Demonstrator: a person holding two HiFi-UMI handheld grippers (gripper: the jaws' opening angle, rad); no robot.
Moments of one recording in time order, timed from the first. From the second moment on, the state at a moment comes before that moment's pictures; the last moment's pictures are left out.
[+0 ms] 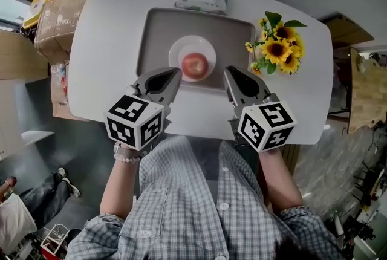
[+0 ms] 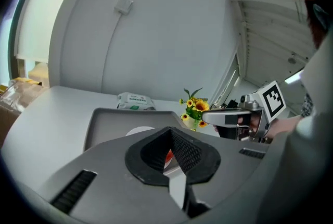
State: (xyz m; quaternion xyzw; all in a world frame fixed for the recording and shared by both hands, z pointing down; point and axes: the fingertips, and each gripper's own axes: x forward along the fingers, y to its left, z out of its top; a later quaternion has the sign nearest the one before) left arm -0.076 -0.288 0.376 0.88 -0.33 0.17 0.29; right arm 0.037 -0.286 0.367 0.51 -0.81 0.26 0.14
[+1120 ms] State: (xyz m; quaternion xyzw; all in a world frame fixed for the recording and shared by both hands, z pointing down) left arm -0.053 -0.230 0.305 0.92 -0.33 0.13 0.18; right arm 0.022 -0.232 0.289 0.47 -0.86 0.15 0.11
